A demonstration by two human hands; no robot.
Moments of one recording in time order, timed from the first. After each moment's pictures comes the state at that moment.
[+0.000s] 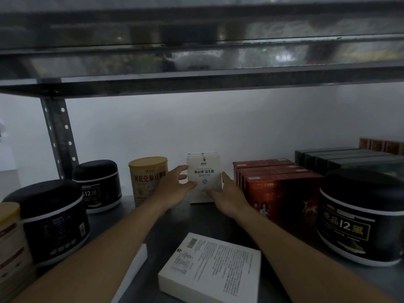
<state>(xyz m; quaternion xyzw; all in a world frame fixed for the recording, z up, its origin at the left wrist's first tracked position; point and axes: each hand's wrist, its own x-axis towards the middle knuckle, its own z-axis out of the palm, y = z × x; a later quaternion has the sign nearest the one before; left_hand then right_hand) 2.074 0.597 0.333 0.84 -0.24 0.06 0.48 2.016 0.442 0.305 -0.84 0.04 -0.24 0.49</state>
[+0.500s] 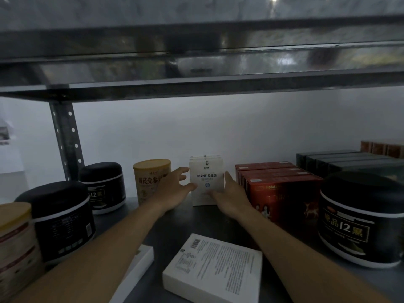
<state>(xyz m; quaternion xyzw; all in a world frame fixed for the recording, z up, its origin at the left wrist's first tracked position) 2.071 0.606 0.339 0.86 -0.24 0.07 0.44 2.009 0.445 0.314 -0.85 0.03 -0.25 0.46</state>
